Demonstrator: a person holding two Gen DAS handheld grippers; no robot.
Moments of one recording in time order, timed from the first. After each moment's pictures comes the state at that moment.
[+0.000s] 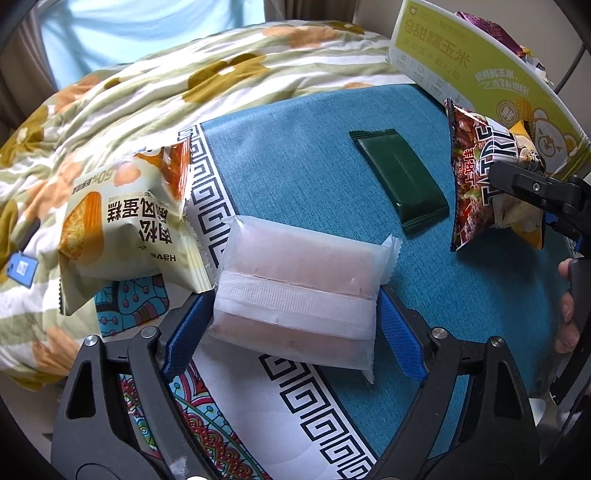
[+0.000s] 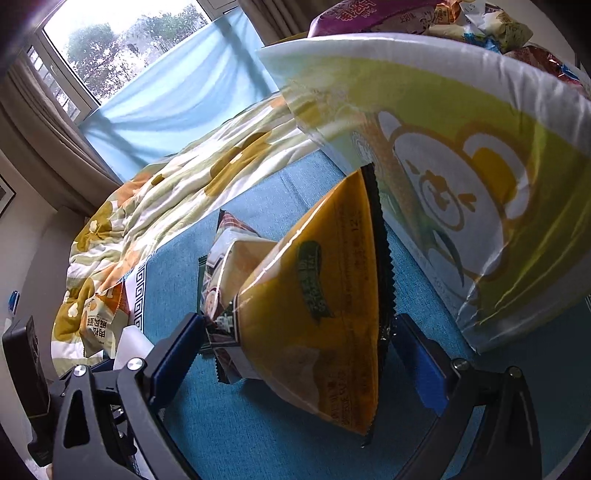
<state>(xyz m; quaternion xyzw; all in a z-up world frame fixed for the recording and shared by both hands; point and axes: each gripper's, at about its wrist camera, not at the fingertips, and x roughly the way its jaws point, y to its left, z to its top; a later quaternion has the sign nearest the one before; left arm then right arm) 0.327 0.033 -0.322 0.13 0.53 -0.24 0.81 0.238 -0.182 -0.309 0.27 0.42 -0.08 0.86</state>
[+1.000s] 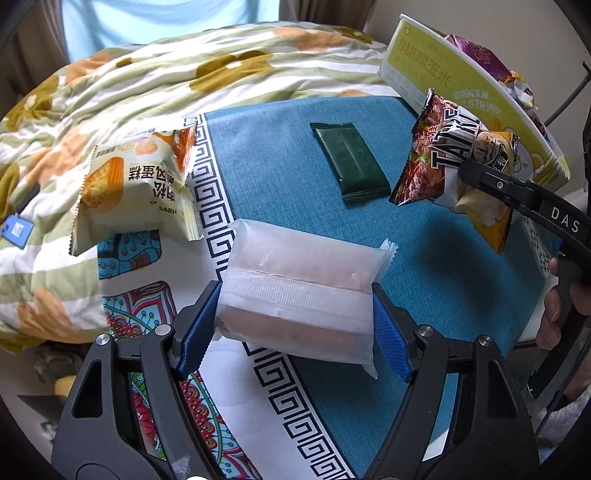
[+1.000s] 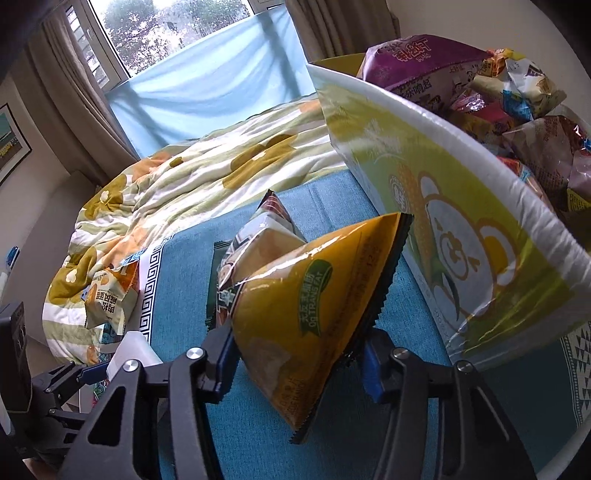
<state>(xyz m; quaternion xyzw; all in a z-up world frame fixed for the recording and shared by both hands) 0.290 0.041 -0.290 0.07 0.54 -0.22 0.81 0.240 -0.167 -0.283 0.20 0.42 -0.04 0.89</state>
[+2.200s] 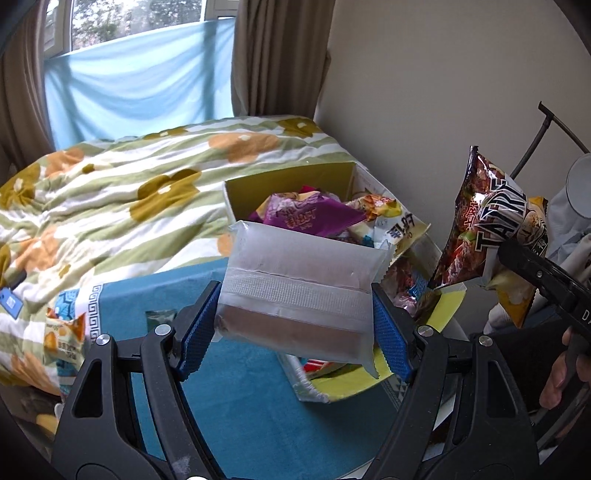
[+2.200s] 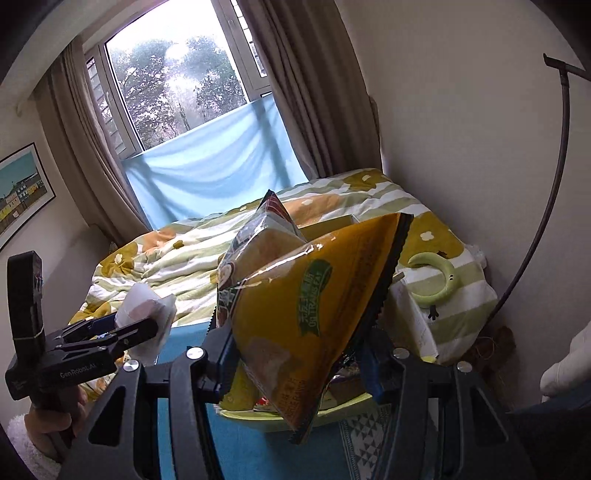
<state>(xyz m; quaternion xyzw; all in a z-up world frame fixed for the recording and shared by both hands) 0.277 -0.228 -0.120 0.04 0.42 -0.25 0.87 0.151 -0.373 -0.114 0.17 0.30 -0.04 0.94</state>
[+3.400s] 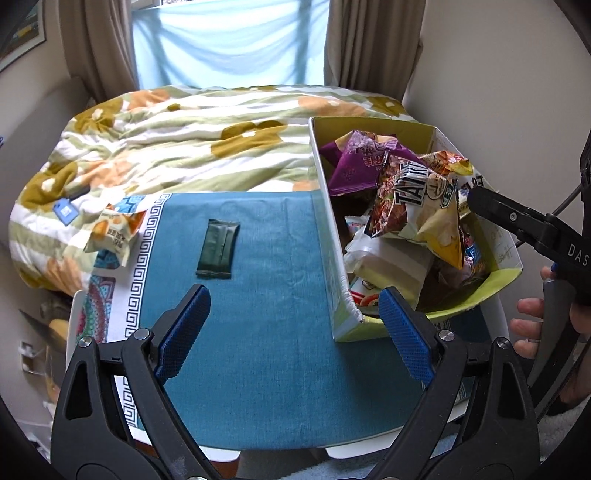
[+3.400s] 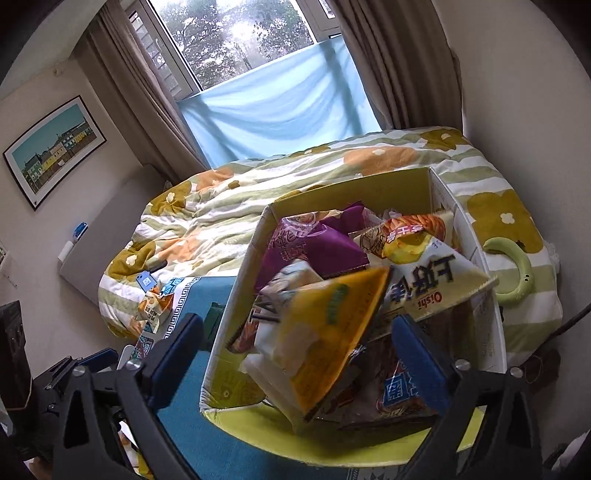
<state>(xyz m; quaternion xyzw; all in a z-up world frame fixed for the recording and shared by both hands) 0.213 -0.185 -0.153 0.01 0.47 -0.07 0.88 0.223 -0.377 -0.171 0.16 0.37 0.13 0.90</state>
